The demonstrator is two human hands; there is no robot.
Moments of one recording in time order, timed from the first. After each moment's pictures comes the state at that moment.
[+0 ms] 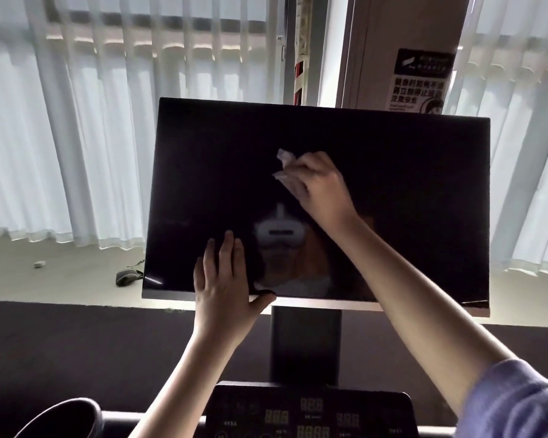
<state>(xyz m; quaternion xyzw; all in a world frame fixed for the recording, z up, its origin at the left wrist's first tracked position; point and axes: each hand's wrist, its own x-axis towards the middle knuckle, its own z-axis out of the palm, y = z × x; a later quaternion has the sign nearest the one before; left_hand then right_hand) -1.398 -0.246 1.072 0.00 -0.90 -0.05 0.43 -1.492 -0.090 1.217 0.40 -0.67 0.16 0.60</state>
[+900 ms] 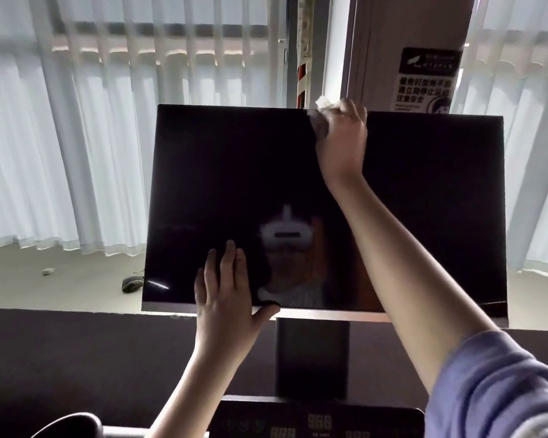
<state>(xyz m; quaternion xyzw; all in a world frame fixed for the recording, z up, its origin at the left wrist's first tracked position) -1.398 -0.246 1.070 0.00 -0.89 -0.04 0.45 -1.519 -0.094 1.286 0.18 -0.72 0.26 0.62</state>
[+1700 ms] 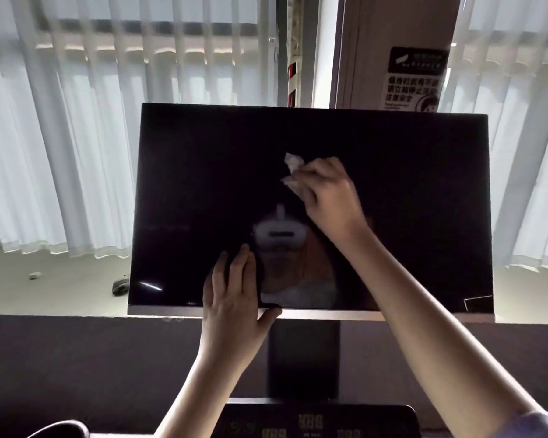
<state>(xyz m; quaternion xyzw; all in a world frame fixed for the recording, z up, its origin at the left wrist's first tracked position) -1.395 -0.225 1.073 -0.05 -0.89 -0.06 0.45 -1.492 -0.069 1.213 0.36 -0.69 0.16 0.61</state>
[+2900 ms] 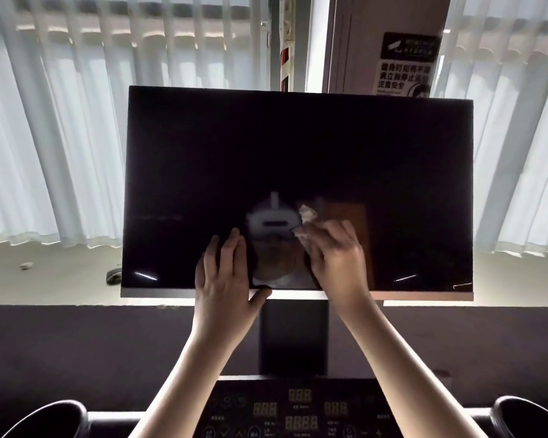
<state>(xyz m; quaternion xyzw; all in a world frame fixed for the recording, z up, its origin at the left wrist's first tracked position) -1.394 -0.222 1.074 -0.04 -0.89 -0.06 0.44 -1.447 -0.045 1.112 0.28 -0.73 0.23 0.58</state>
